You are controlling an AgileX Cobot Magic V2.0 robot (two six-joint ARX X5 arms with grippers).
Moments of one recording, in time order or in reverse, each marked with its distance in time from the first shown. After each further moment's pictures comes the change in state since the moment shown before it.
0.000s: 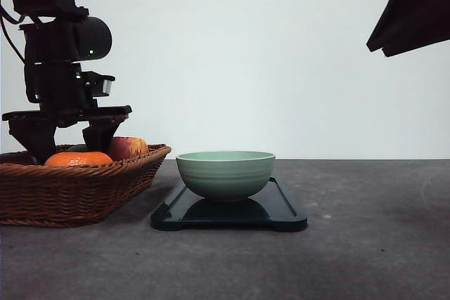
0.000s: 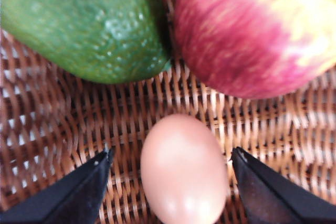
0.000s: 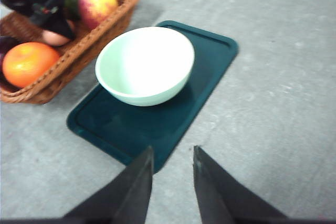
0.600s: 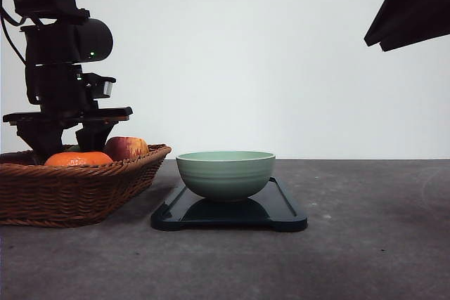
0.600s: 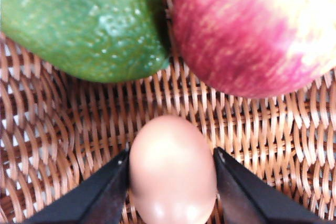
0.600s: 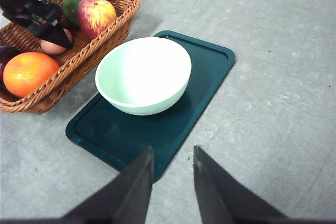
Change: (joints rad) left_arx -0.003 0.003 0.000 -0.001 0.000 0.000; right_arx 0.000 0.000 0.000 0.029 0.001 0.000
